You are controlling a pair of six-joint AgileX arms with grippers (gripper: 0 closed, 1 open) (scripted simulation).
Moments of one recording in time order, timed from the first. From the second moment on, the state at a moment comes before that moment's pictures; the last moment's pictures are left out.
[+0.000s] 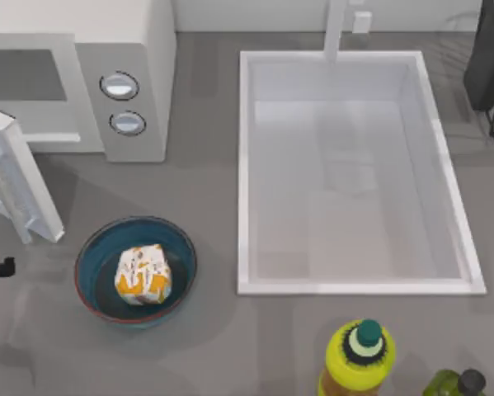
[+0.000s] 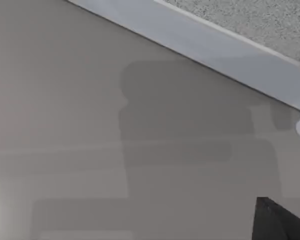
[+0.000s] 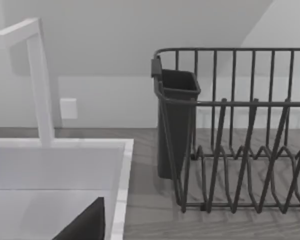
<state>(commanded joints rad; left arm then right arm) 0.19 1.11 0.38 -0.08 0.16 0.16 0.00 0.00 0.00 0.00 0.00 0.00</state>
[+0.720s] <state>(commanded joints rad) 0.07 1.13 0.40 -0.04 0.07 0.06 0.00 0.00 0.00 0.00 0.00 0.00</state>
